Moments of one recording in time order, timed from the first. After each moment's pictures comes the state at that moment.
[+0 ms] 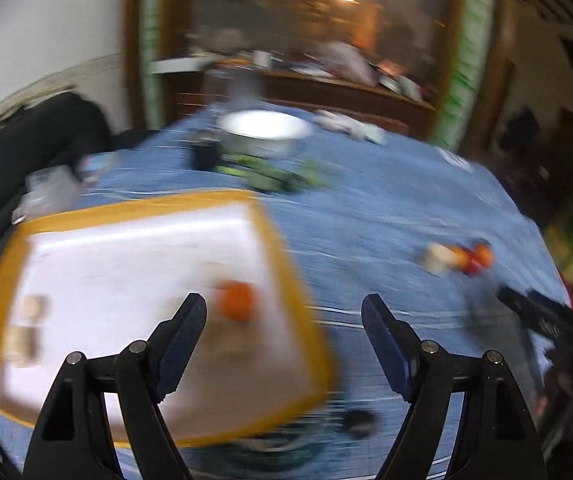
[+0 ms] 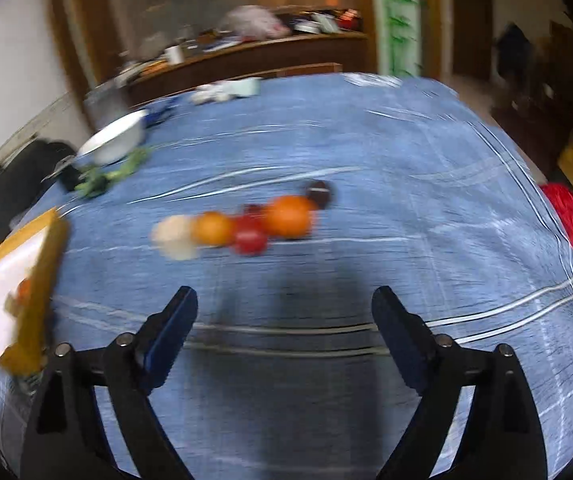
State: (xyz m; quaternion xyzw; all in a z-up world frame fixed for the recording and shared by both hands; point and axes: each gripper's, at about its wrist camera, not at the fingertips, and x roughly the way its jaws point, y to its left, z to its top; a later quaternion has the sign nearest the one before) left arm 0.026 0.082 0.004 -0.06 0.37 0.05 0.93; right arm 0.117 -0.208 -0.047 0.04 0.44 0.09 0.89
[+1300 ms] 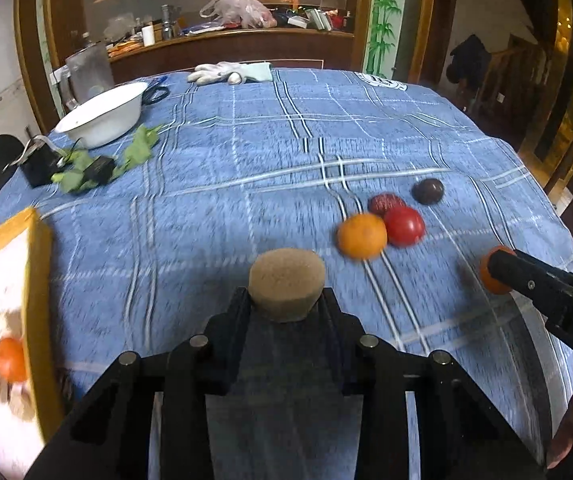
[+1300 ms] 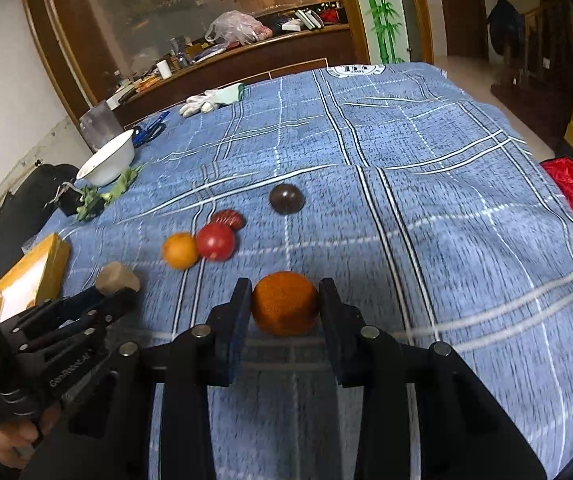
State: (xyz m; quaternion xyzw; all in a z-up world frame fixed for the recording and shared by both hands) left arm 0.100 -0.027 -0.053 0.00 0.42 -0.04 0.91; right arm 0.115 -0.235 -0.051 0.08 0.43 0.10 0.89
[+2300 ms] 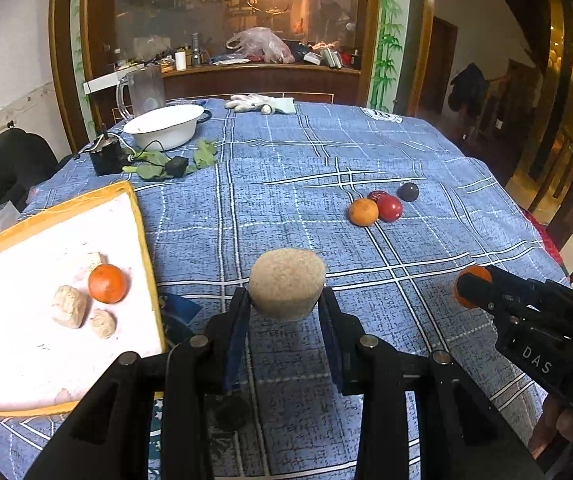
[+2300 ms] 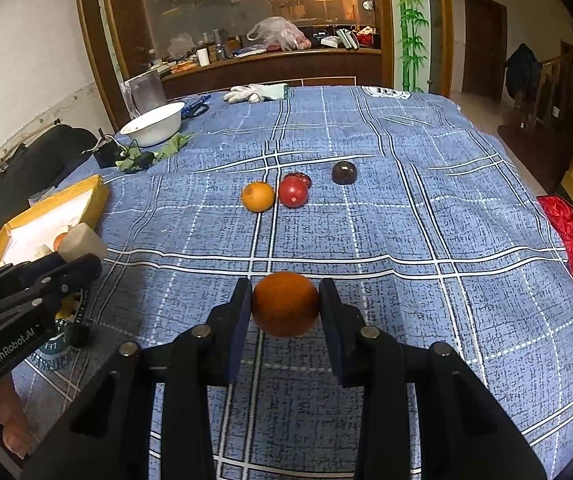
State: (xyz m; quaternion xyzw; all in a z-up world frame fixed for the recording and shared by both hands) left arm 0.013 0.009 -0.016 -0.01 0.37 -0.02 0.93; right arm 0.036 -0.185 -0.027 0.01 0.41 0.12 0.90
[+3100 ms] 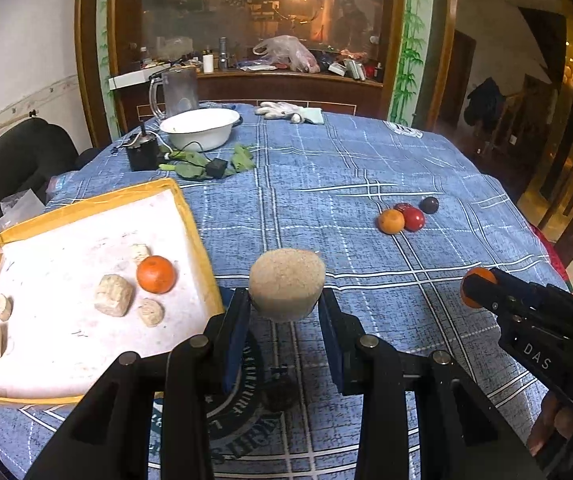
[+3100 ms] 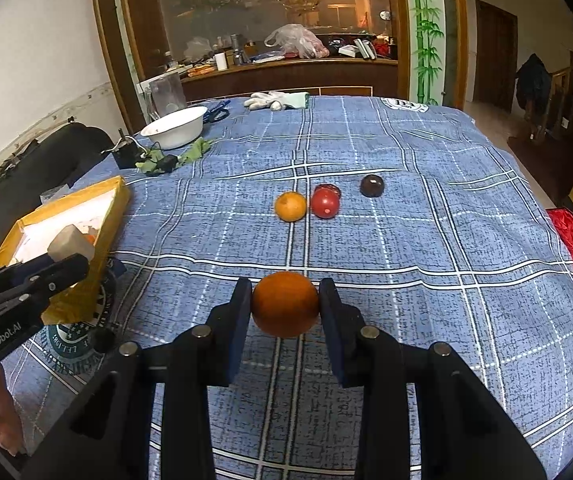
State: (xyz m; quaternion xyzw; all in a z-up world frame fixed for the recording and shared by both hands) left arm -0.004 0.039 -0.003 -0.03 0.36 0.01 0.93; right arm 0.030 -0.162 -0.017 0.00 0.40 0.14 0.91
